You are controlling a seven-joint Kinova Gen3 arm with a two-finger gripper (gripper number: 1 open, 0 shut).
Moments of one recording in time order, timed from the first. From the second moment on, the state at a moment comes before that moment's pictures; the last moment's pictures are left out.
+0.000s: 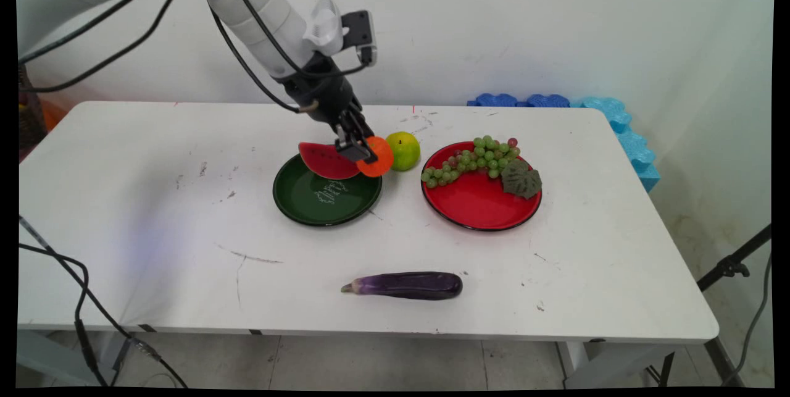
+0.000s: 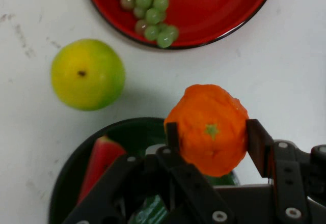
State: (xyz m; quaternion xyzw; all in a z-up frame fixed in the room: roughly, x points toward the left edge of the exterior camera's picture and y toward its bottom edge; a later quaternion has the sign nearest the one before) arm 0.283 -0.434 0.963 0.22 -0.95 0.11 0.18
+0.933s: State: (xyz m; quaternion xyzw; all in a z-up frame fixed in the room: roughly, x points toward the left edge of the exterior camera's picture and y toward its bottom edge) arm 0.239 -0.393 0.865 0.16 -0.96 0.09 0.20
